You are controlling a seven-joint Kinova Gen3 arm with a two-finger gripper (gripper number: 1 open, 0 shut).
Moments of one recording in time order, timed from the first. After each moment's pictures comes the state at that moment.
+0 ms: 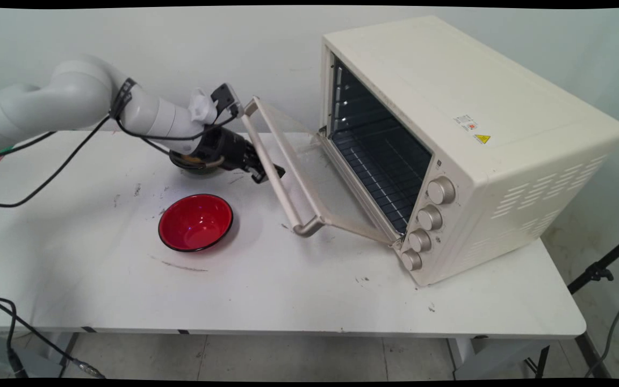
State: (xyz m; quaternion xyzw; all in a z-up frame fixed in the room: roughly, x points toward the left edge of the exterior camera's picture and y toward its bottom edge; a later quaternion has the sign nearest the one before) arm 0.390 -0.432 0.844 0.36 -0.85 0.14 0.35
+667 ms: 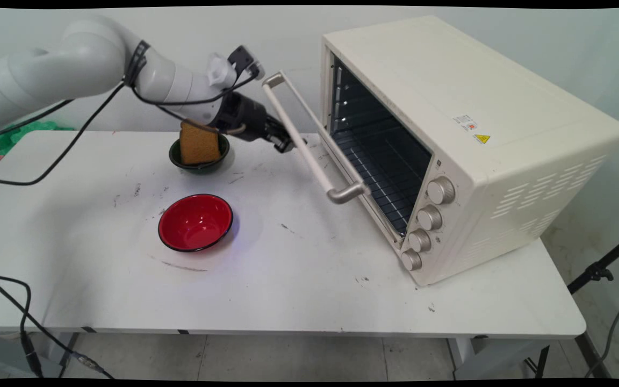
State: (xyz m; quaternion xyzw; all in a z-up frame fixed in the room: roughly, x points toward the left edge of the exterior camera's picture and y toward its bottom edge) arm 0.355 -0.457 0.898 0.37 -0.84 0.15 0.38
